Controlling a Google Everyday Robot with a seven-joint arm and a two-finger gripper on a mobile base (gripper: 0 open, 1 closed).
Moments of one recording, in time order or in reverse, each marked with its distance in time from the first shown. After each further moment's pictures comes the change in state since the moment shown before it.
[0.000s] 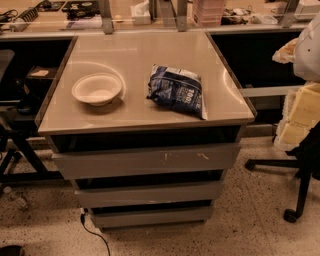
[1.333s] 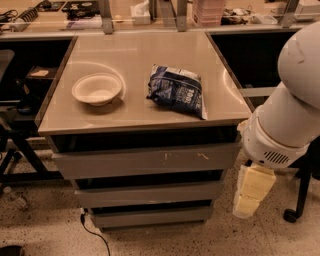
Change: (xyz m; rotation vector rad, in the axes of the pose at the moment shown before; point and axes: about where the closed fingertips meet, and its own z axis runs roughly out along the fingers) arm -0.006 0.093 0.114 -0.140 0.054 0.031
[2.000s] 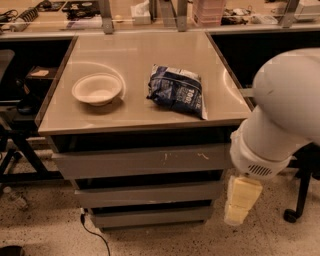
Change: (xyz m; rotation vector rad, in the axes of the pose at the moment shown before) arm -0.003 0.007 0.028 0.018 0.050 -0.011
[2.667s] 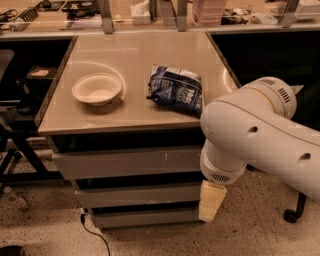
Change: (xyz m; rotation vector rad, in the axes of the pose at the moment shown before) arm -0.031 -0.012 0.067 0.064 0.055 -0.009
